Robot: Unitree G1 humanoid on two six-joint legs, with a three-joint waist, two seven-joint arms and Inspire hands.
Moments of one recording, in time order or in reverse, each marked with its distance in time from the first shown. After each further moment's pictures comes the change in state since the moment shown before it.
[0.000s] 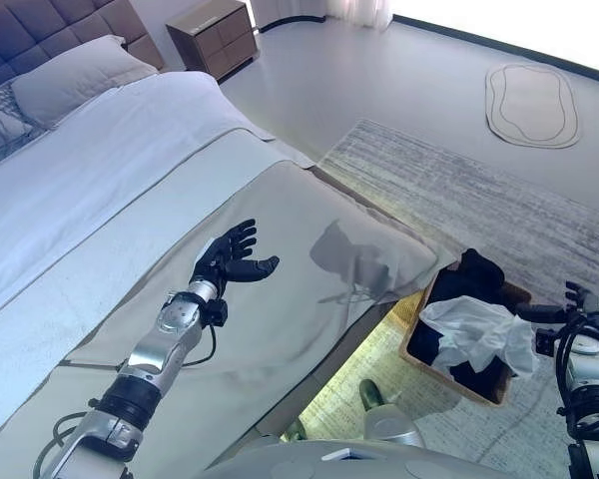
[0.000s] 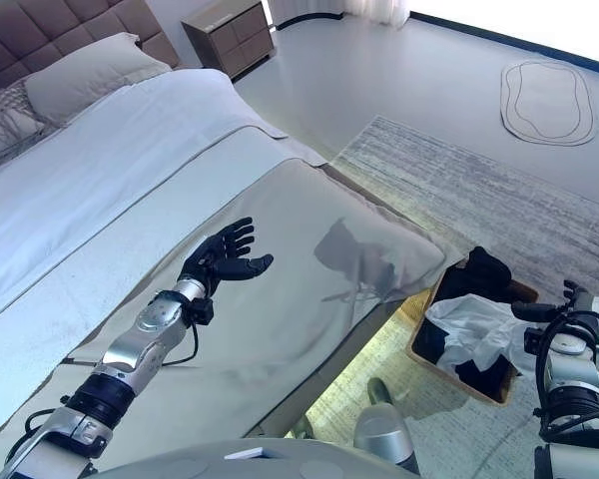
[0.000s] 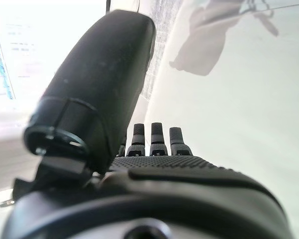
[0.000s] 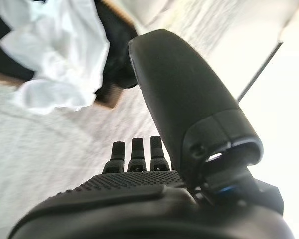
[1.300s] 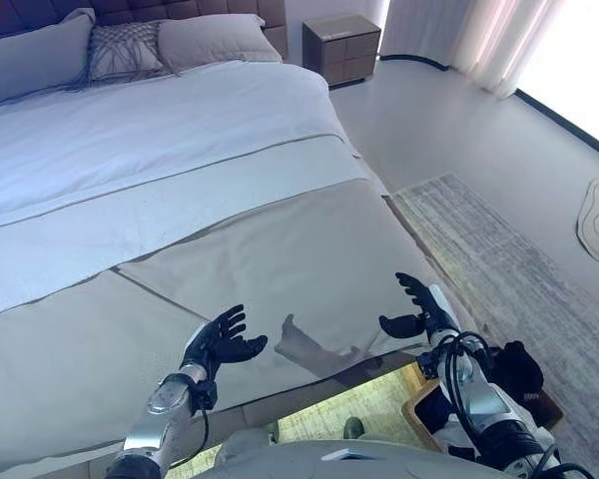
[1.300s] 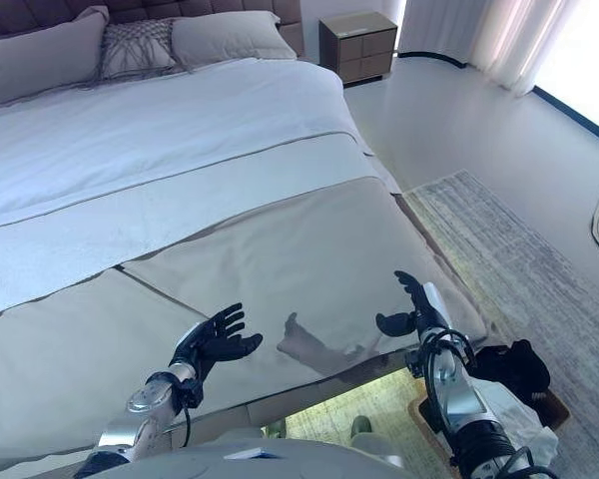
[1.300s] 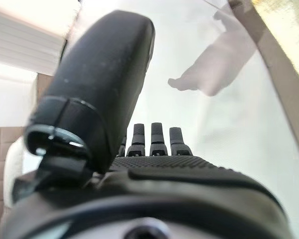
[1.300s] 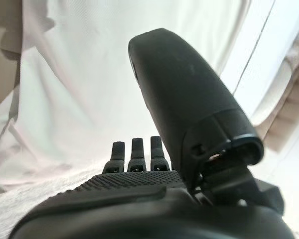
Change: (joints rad) left arm 0.285 -0.138 0.130 0.198 0.107 -0.024 -0.154; right arm 0.199 0.289 0.373 -0.315 -0.319 -0.144 0.124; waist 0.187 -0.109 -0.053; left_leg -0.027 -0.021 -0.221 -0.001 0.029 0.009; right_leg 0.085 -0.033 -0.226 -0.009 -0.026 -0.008
